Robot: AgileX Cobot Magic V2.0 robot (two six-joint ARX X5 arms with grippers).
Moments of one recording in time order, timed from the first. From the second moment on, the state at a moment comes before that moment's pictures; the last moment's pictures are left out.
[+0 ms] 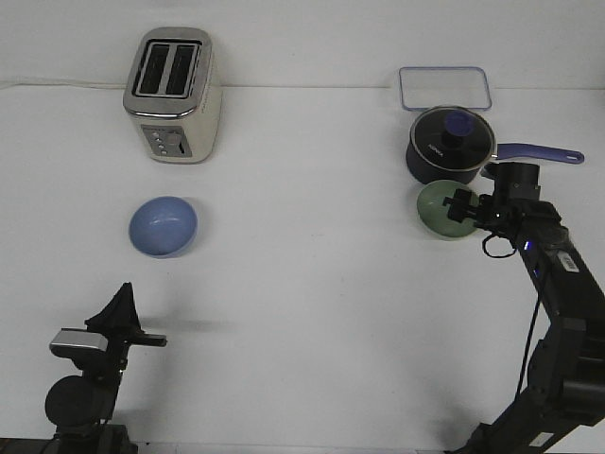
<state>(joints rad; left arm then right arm) -0.02 0.01 0.03 0.20 0.03 -0.04 -0.13 1.77 1.33 -0.53 -0.08 0.27</state>
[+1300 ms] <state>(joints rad) -0.02 0.01 0.03 0.20 0.03 -0.04 -0.05 1.42 1.34 -0.75 -0.33 0.22</state>
